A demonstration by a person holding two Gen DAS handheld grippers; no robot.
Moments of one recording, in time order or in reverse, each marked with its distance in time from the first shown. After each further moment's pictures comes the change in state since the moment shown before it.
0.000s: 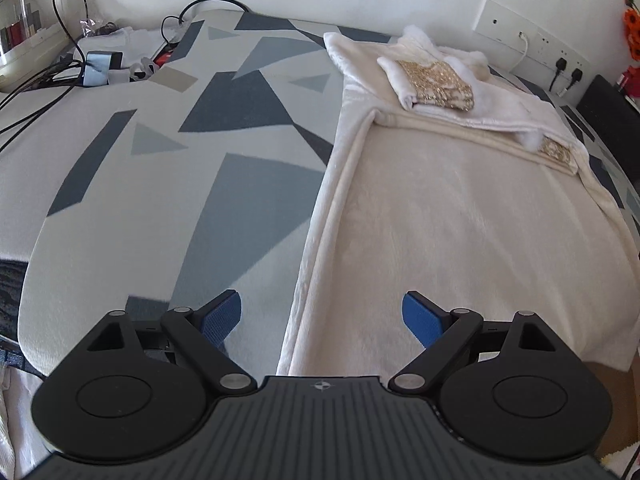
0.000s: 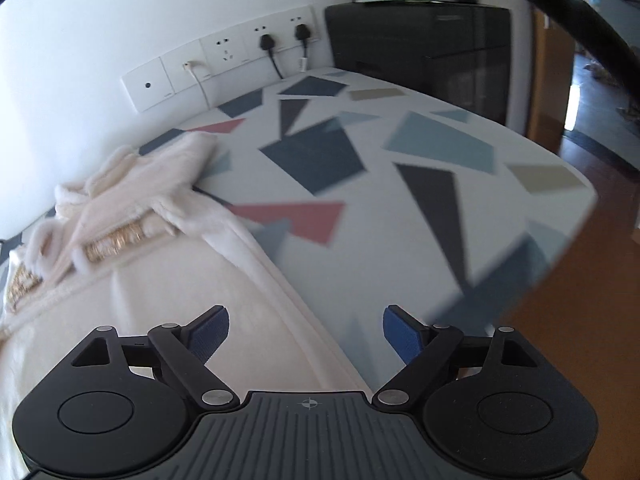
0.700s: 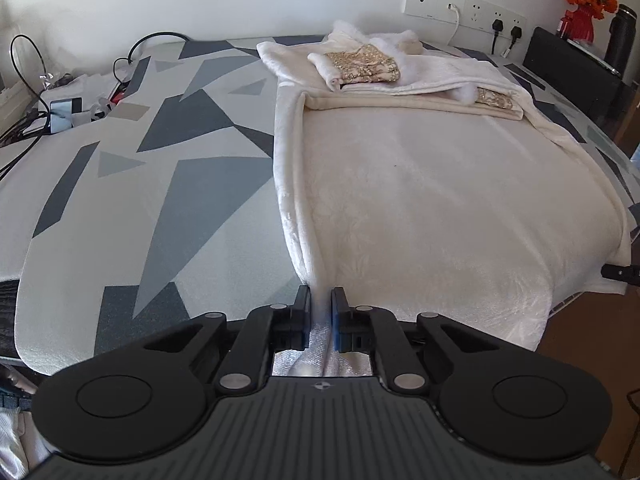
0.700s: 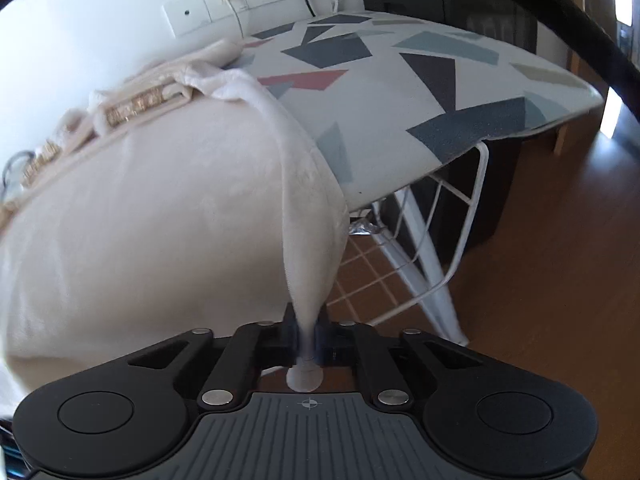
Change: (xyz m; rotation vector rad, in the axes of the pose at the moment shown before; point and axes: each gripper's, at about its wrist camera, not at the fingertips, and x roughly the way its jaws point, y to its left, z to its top) left arm -0.018 -0.032 -0.028 0.177 -0.059 -0.030; right arm -0.001 -0.027 -0.088 -0.081 0.088 0.110
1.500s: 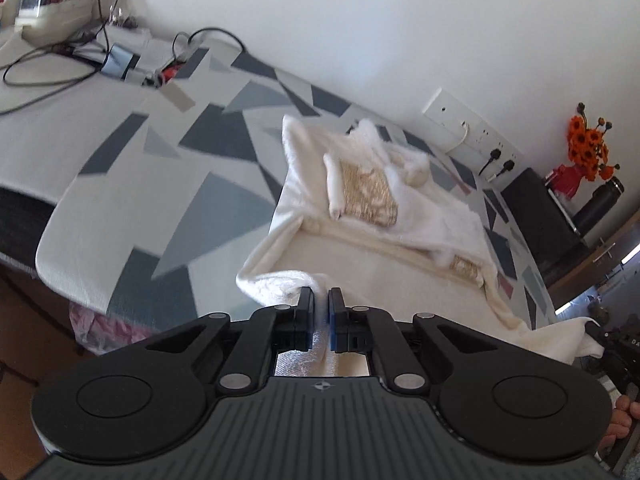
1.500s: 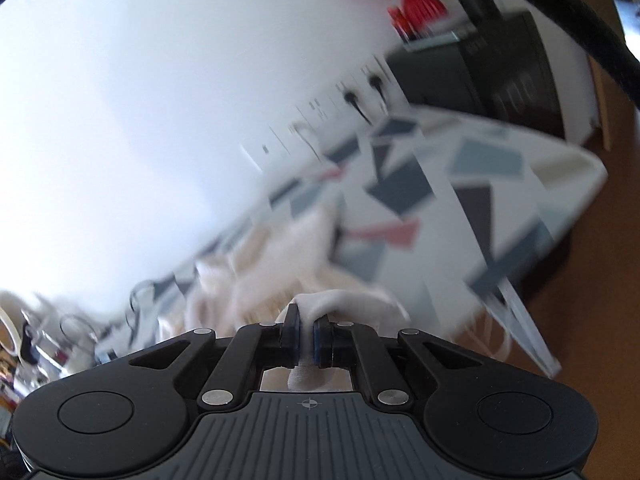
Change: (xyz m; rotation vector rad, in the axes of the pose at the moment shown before) left arm -0.090 0.048 0.021 -0.419 -0.123 -0.185; right arm -0.145 0.003 0.083 0.190 -0.209 0.330
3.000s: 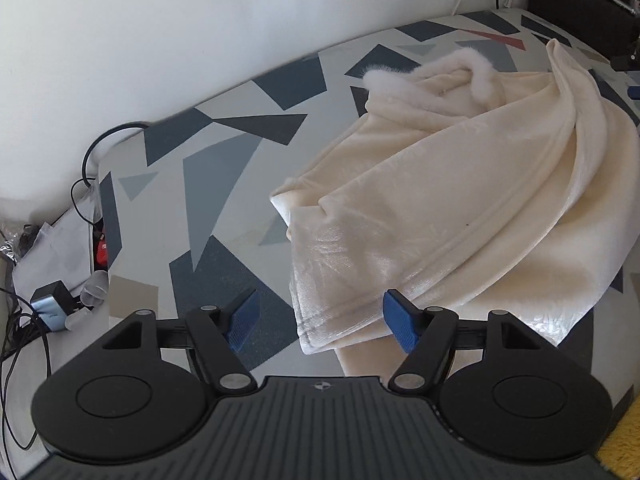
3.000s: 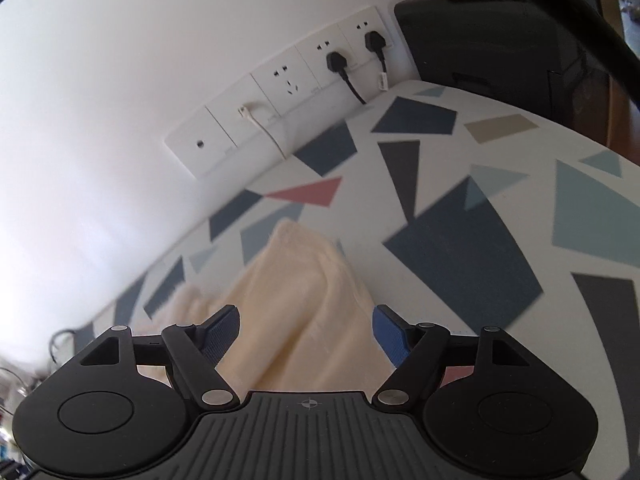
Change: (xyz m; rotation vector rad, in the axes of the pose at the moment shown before) left arm 0.213 -0.036 0.136 0.747 0.268 0.246; right arm 0.270 -0.004 0.102 0.017 0.122 -0.208
